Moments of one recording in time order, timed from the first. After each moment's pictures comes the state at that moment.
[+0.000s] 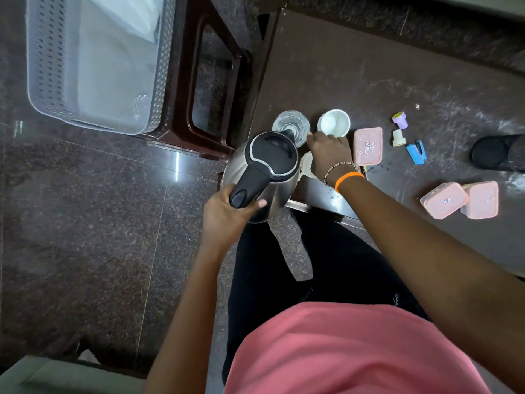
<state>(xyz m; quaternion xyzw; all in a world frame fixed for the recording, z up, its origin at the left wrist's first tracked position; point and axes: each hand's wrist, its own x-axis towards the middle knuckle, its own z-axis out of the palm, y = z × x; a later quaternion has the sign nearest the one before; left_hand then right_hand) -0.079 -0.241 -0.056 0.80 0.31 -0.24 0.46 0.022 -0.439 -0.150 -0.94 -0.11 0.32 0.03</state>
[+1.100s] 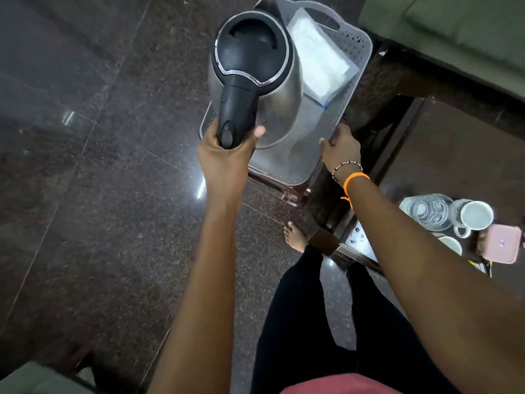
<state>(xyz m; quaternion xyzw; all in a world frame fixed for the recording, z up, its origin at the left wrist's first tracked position) 0.048 0.043 -0.022 0.69 0.35 0.12 0.62 0.130 -0.117 -0.136 -0.88 0.15 0.24 0.38</state>
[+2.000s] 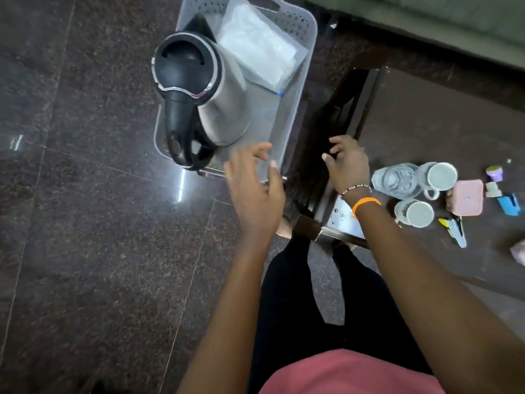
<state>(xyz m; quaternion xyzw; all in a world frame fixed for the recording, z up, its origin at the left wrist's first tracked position) 0.029 -0.038 -0.055 0.86 0.19 0.11 0.47 0.083 -0.197 -0.140 -0.92 0.14 0.16 0.34</state>
